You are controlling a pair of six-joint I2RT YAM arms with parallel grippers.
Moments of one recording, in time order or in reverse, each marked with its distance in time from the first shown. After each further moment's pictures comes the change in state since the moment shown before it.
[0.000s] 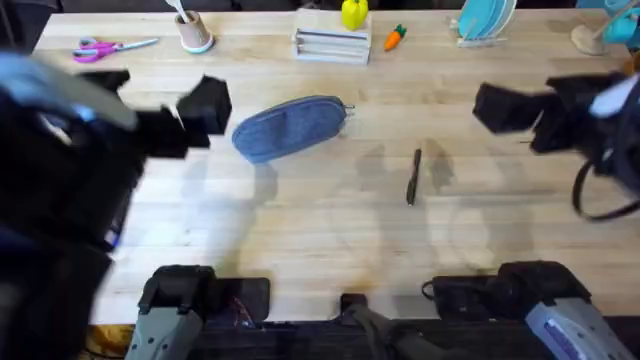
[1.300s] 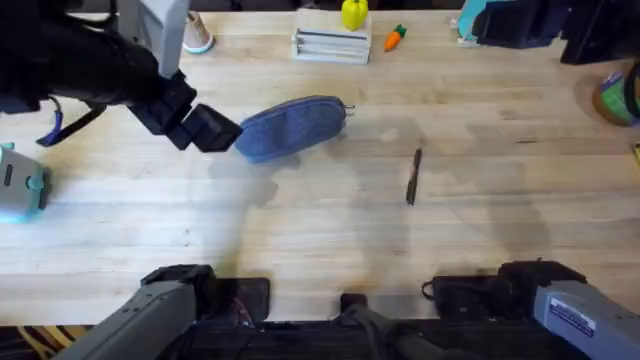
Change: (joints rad) left arm 0.057 0.684 0.580 -0.678 0.242 0.770; right arm 0.002 0.459 0.530 -0.293 -0.187 0.012
